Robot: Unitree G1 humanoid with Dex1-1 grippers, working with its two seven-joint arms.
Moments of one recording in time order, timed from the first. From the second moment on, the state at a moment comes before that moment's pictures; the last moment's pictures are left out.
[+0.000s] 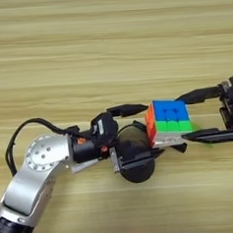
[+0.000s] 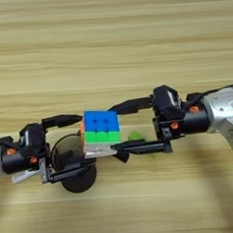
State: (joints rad) left arm -0.04 0.45 -0.29 -0.34 -0.36 0.06 -0.97; right arm -0.22 -0.76 0.05 -0.37 0.62 0.32 1.32
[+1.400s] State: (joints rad) left arm -0.02 0.48 -0.29 -0.36 -0.37 0.08 -0.99; right arm -0.21 -0.76 0.06 -0.36 0.60 0.29 1.34
